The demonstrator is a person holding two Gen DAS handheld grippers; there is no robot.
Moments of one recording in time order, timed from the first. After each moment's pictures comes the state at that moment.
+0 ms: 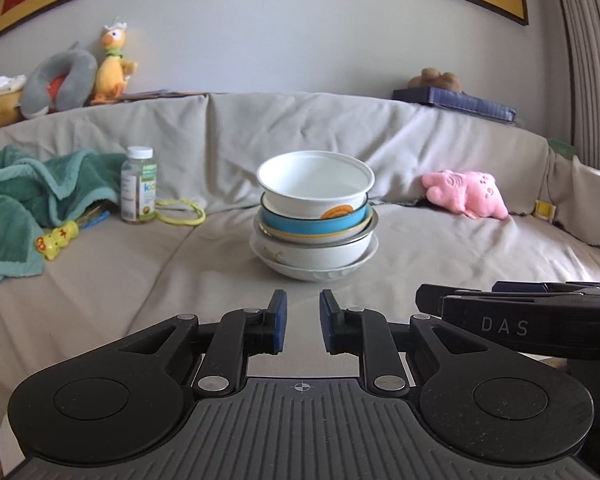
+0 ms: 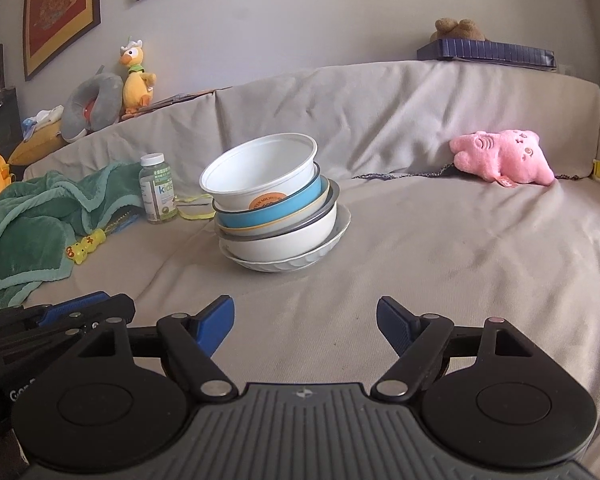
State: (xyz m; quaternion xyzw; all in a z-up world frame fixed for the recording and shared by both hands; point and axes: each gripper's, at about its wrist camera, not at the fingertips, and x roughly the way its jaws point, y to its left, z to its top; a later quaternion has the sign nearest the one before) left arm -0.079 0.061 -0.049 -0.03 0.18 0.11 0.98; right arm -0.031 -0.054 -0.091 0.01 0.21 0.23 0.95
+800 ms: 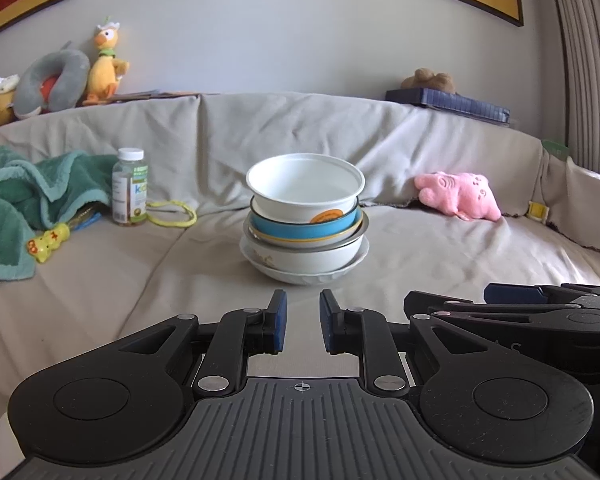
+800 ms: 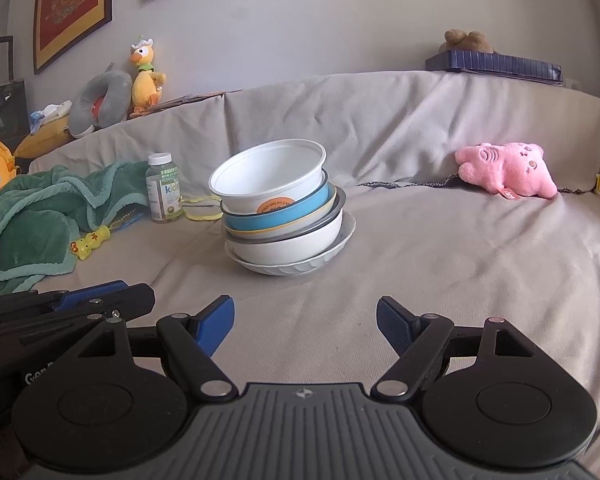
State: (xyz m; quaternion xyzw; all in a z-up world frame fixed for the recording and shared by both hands) left arm -0.075 0.061 -0.046 -0.03 0.18 0.10 0.98; right arm -0.038 -0.051 -0.086 0.00 0.20 0.24 0.95
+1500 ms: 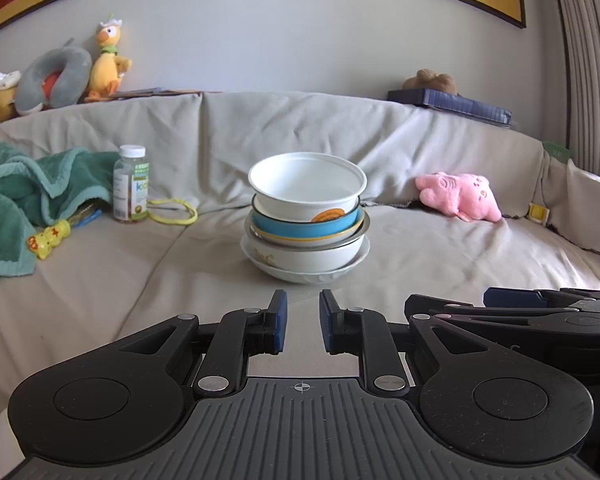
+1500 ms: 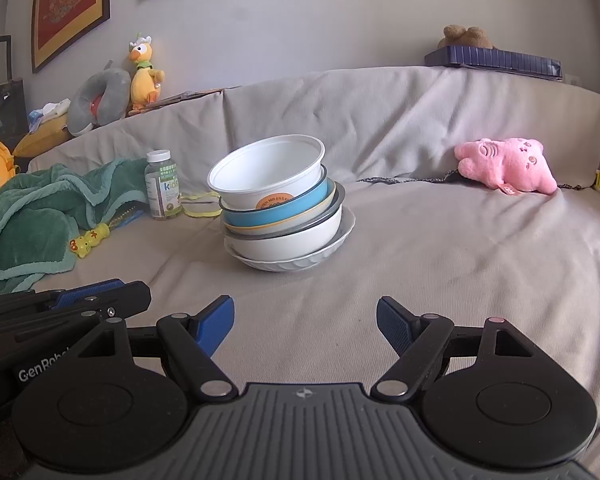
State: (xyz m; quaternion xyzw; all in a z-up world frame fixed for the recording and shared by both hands) left arm -0.078 0.057 -0.045 -0.03 0.18 0.11 0.98; right arm -0.036 -0.051 -0.088 0.00 0.21 0.24 0.95
